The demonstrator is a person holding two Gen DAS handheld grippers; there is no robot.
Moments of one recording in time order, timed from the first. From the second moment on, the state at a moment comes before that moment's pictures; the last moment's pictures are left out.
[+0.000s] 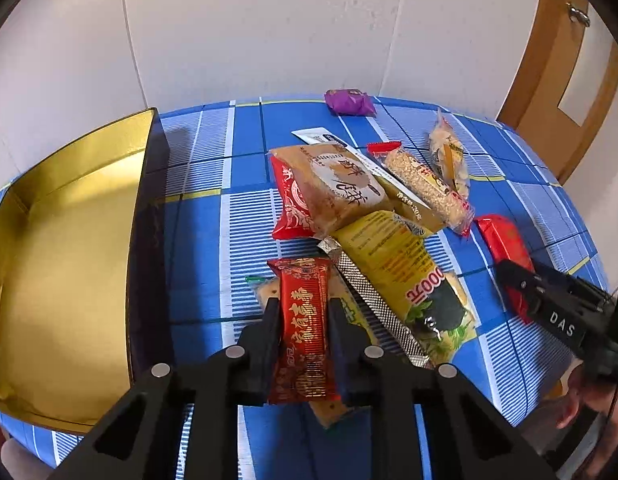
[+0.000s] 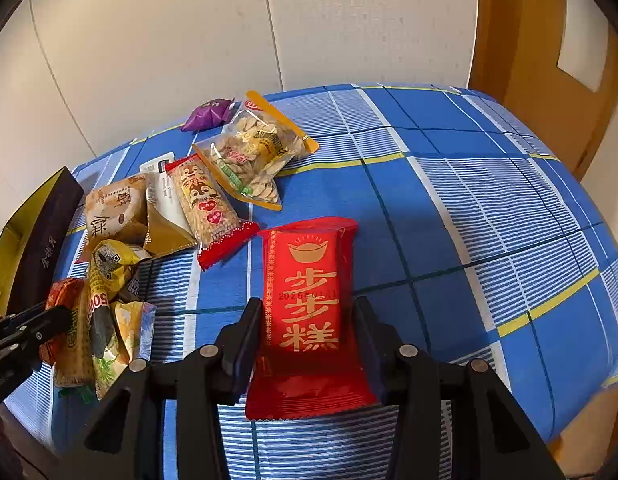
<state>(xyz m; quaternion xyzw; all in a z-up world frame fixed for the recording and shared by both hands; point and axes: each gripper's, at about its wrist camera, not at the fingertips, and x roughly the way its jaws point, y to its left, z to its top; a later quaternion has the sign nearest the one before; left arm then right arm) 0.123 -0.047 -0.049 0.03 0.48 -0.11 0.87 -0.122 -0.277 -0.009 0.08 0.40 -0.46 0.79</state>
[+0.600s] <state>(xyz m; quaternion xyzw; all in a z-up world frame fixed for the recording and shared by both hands) 0.083 0.007 -0.013 -0.03 0.41 -0.13 0.90 -0.121 -0.277 -0.010 0.08 0.39 -0.46 0.79</state>
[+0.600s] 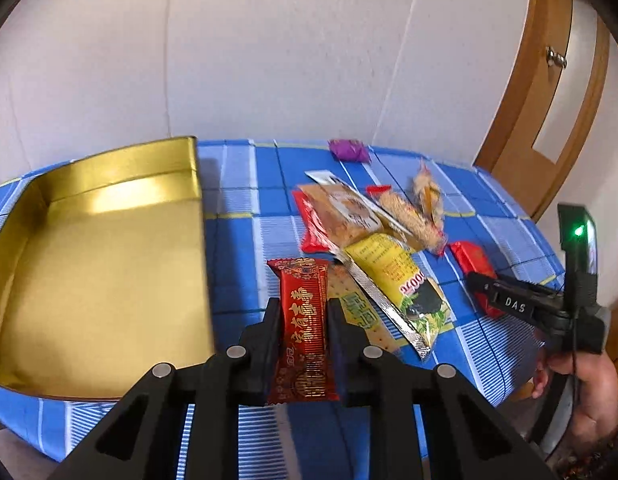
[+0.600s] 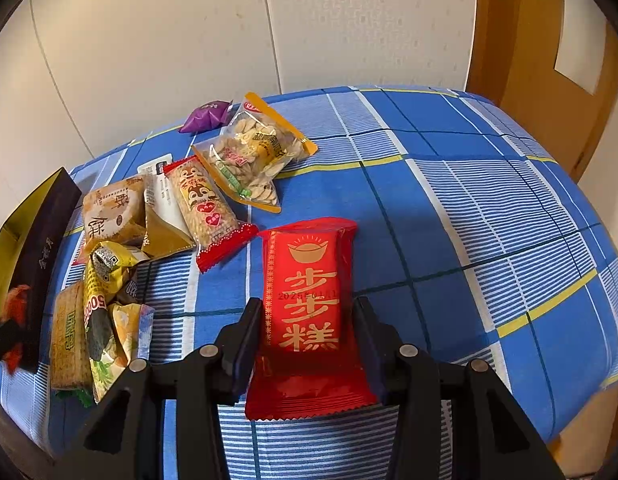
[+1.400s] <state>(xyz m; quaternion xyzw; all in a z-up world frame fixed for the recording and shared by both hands) 0.105 0.188 -0.024 -0.04 0.44 0.04 0.90 -0.137 -0.271 0.008 0.09 0.34 -0.48 0.81</state>
